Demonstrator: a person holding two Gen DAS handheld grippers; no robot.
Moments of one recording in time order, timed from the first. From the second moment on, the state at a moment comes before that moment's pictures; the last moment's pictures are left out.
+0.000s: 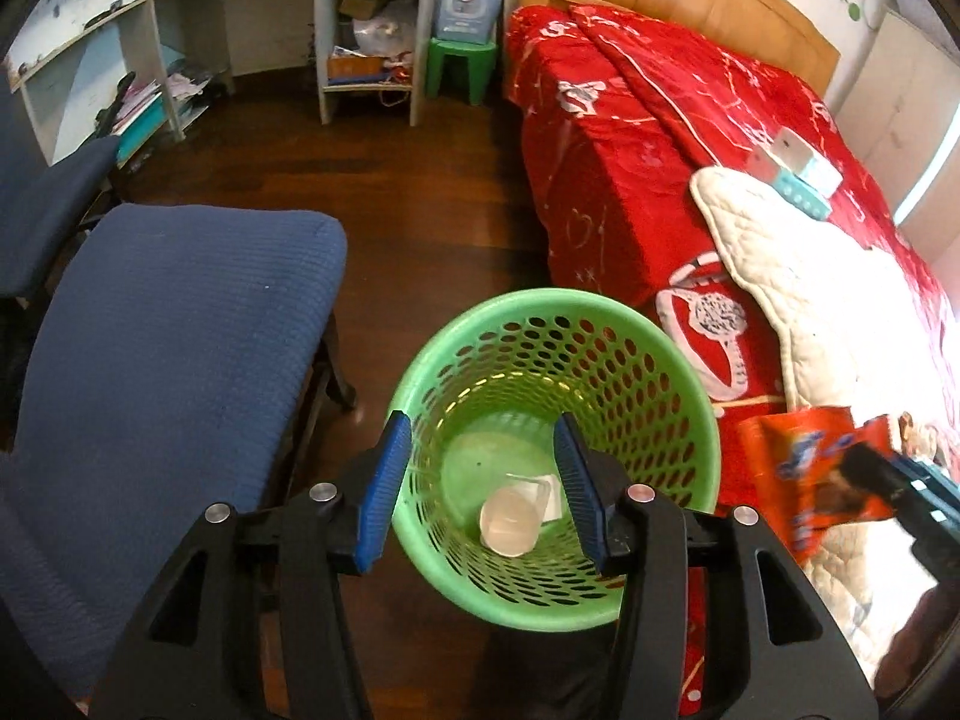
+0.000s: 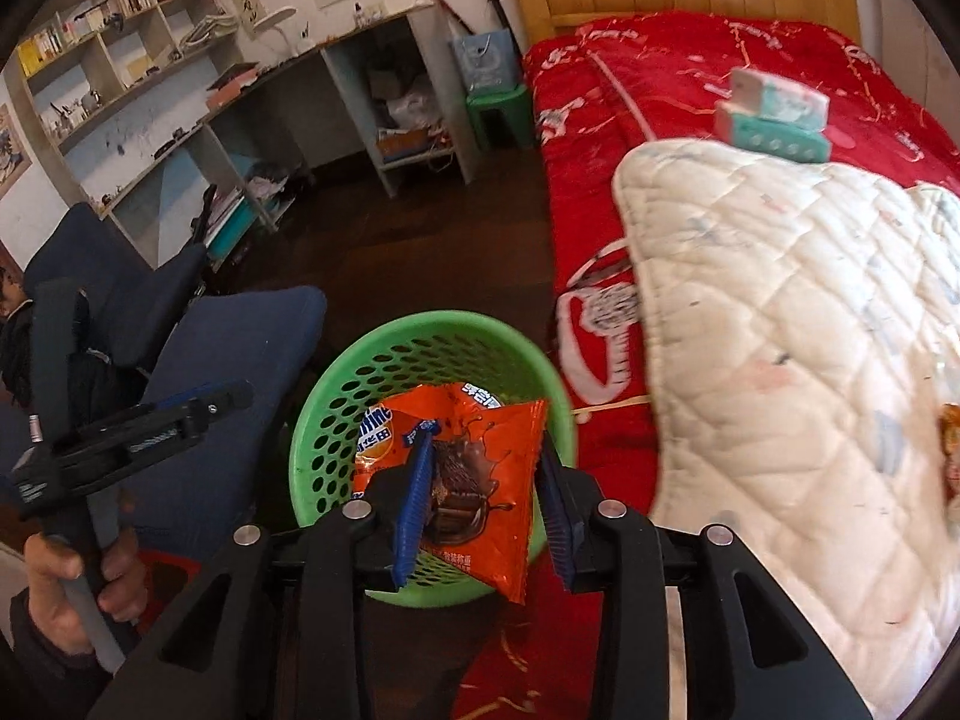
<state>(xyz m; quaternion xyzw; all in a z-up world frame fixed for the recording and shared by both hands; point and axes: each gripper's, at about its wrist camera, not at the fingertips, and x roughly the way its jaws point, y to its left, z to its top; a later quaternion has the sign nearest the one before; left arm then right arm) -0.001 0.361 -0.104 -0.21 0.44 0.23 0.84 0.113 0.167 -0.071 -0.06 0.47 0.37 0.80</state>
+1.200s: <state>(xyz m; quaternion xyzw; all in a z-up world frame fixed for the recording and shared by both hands) 0.064 0.249 -0.078 -0.16 0.45 0.14 0.87 0.201 -0.075 -0.008 -0.06 0.41 0.15 0.90</state>
